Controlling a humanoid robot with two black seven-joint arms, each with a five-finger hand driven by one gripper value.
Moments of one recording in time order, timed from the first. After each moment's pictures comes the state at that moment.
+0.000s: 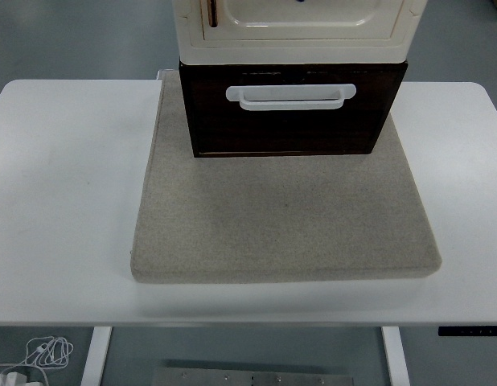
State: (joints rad) left arm -1.64 0.71 -0.42 -1.43 0.46 -0.48 0.05; right arm -0.03 0.00 -0.04 0.16 0.01 -0.01 -0.09
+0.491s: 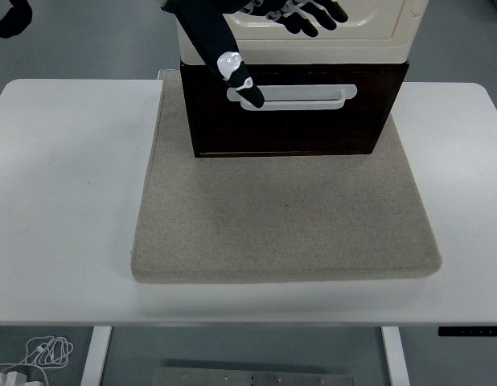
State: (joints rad) left arm -1.72 0.74 -0.20 -1.50 0.45 -0.54 0.16; right arm -0.03 0.00 -0.04 0.16 0.01 -0.01 -0.09
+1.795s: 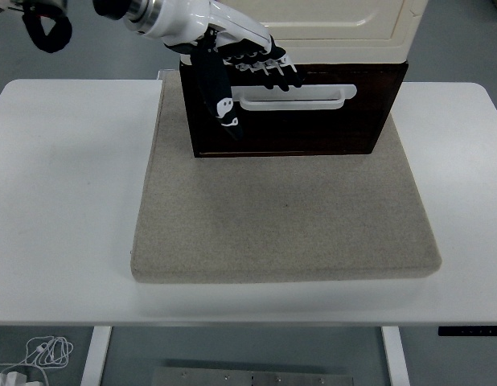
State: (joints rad) left arm -1.84 0.59 0.04 -1.40 0.50 -0.51 0.34; right arm -0.03 0.00 -0.04 0.16 0.01 -0.01 -0.09
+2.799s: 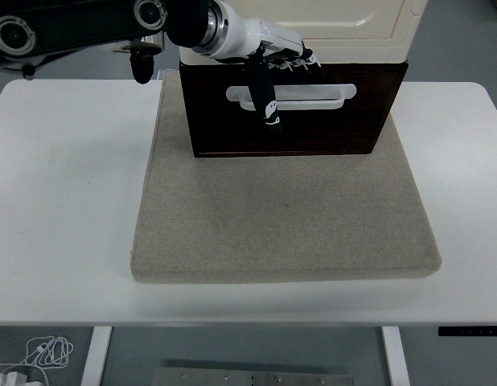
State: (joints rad) left arm -1.78 0.40 0.08 -1.28 0.53 -0.29 0.39; right arm -0.03 0.00 -0.04 0.16 0.01 -0.01 -0.09
